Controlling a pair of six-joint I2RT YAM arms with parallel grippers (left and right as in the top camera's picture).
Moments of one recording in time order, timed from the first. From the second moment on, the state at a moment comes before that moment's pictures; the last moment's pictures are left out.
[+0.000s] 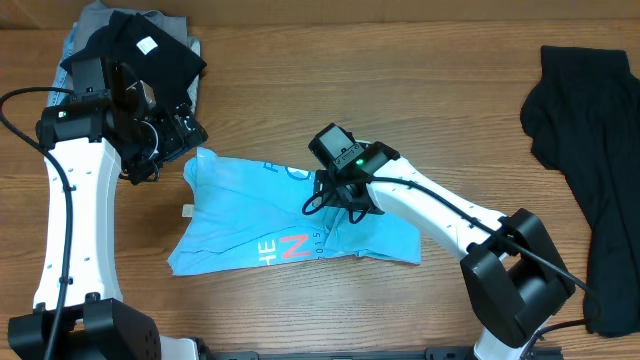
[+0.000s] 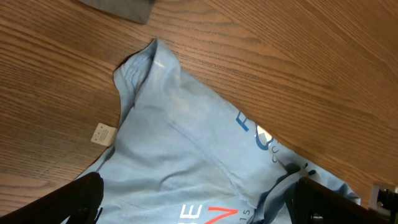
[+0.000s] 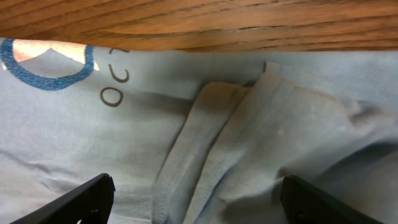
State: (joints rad) left arm 0.18 1.60 1.51 -1.14 0.28 -0.36; right arm 0.68 1.88 1.33 -0.82 0.05 0.79
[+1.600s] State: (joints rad) left arm 0.18 1.60 1.51 -1.15 0.28 -0.36; right arm 0.68 1.95 1.25 -0.71 0.09 0.75
